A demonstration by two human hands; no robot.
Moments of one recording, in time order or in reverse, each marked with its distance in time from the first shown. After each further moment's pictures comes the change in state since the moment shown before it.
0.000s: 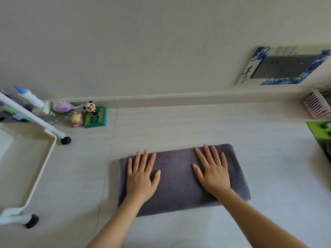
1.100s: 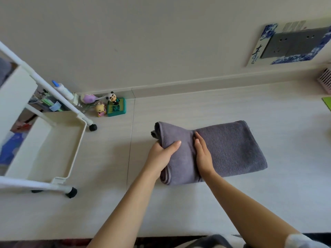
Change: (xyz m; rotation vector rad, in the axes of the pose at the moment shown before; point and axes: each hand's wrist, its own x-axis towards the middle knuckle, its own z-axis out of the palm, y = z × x) left_hand -0.036 0.032 -0.109 -1.356 -0.126 -0.500; right_hand -0.032 -0.107 -0.014 1.379 -0.027 0.345
